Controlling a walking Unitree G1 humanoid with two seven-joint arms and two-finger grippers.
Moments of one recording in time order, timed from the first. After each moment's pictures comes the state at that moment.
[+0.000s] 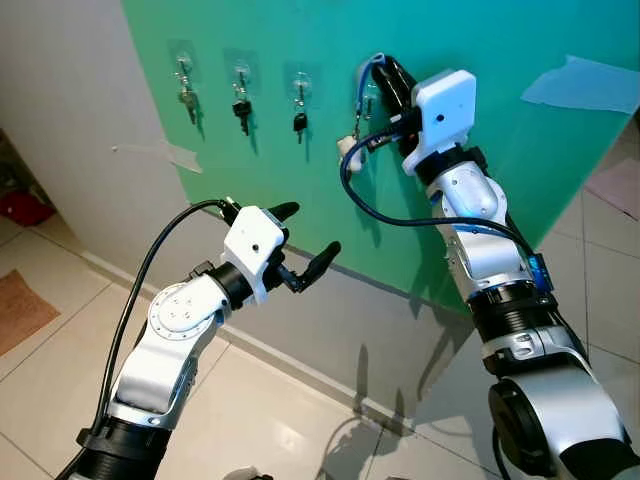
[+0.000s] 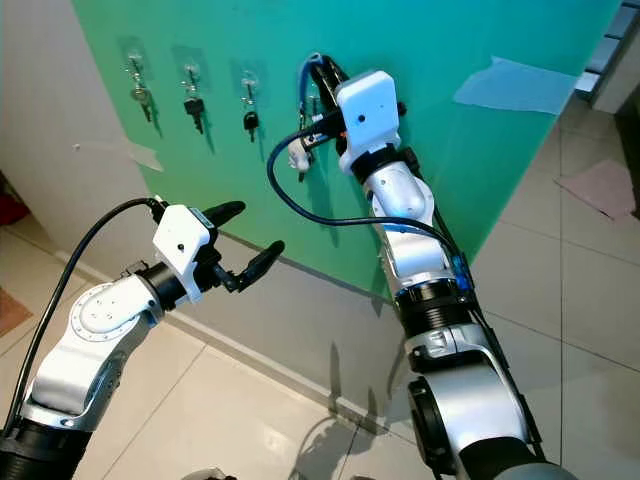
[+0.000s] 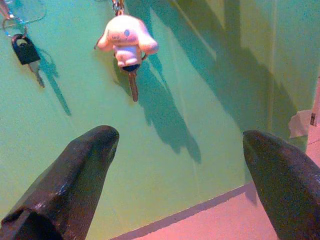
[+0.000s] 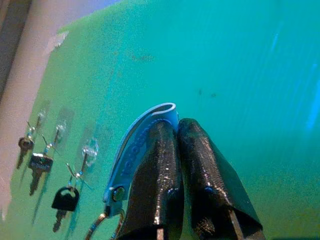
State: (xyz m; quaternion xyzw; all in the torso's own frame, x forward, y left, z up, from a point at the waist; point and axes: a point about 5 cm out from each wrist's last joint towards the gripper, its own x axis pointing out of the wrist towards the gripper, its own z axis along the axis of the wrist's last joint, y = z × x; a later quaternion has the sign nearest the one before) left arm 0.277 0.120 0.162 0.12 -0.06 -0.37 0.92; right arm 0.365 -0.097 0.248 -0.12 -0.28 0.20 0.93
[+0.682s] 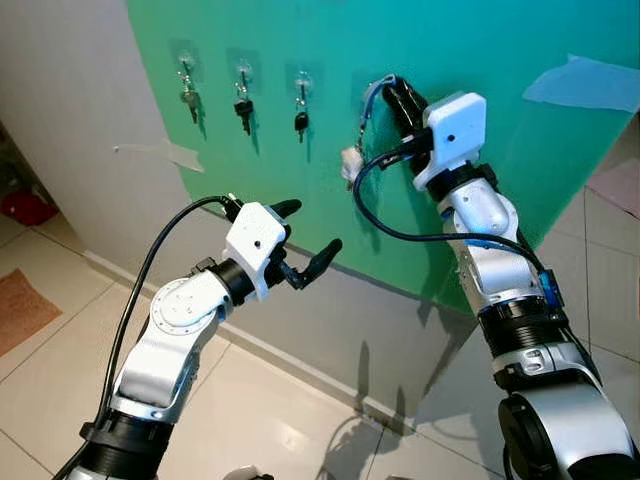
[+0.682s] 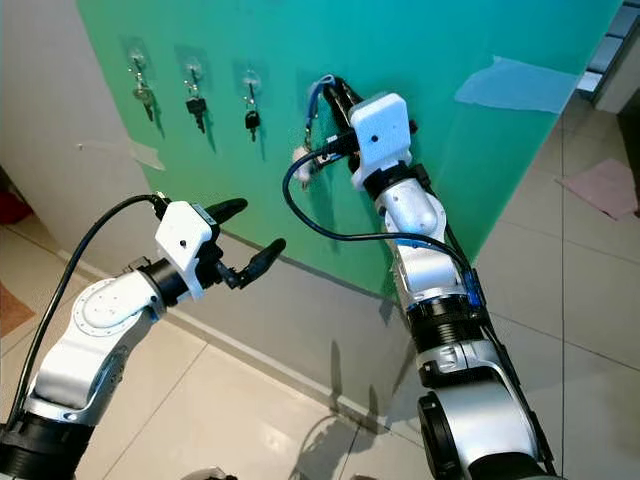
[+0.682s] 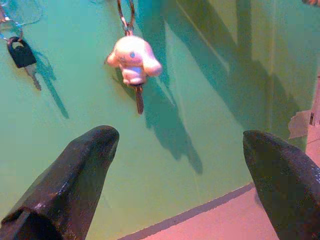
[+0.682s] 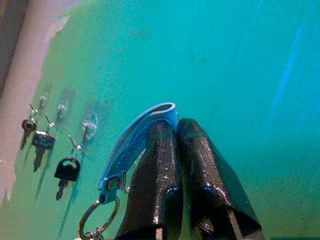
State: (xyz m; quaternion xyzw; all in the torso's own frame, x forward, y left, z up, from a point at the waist) left arm 0.281 0.118 0.164 0.12 -0.06 -0.37 0.92; right arm 0.359 -0.108 0.237 -0.12 -0.27 0.21 0.93
